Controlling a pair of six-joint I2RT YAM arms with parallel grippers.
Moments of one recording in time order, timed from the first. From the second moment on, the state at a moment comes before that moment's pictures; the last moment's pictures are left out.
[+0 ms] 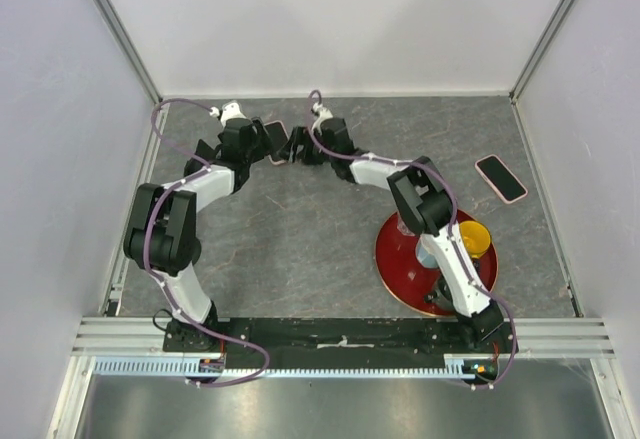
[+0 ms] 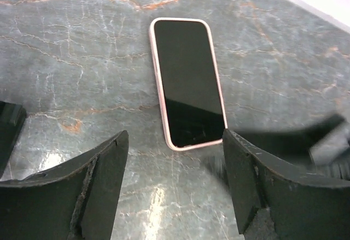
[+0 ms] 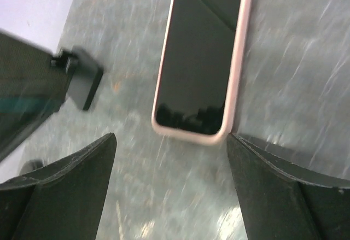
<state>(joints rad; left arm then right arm) -0.24 1.74 1.01 0.28 -0.21 -0.51 0.58 2.54 1.89 0.33 -0.31 0.64</state>
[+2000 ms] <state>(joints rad) -0.34 2.30 1.82 -0.49 -0.33 -0.46 0.49 2.03 1.22 0.63 -0.08 0.58</state>
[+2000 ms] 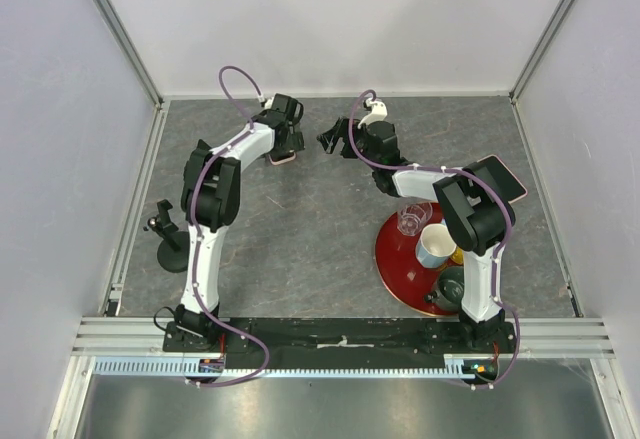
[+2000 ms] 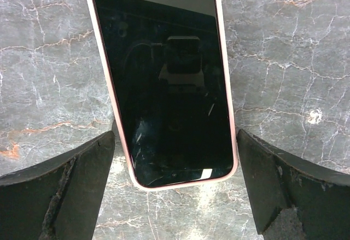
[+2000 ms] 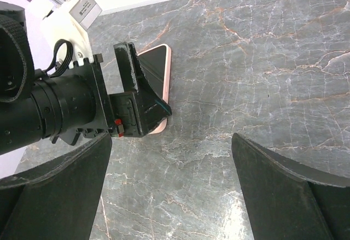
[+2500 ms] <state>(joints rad) -0.35 2.33 1.88 -0.55 -0.34 -0.46 0.50 2.05 1.29 0.50 -0.04 0.54</state>
